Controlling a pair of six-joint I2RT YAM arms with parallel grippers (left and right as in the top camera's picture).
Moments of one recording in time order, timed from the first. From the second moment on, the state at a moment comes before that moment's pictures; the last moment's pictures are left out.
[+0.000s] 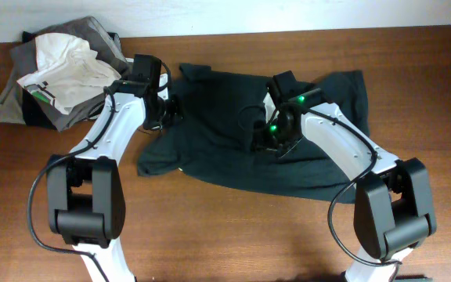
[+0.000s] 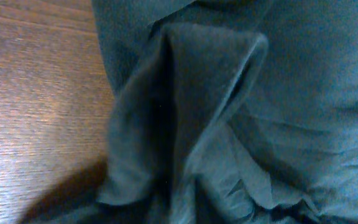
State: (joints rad) left arm -0.16 2.03 1.55 -0.75 0.22 -0.33; right arm 0.33 1.89 1.40 -0.90 -0.37 0.38
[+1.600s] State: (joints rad) left arm -0.04 2.14 1.45 -1.20 0.22 -0.29; right arm 0.12 1.89 1.40 -1.10 -0.23 0.36
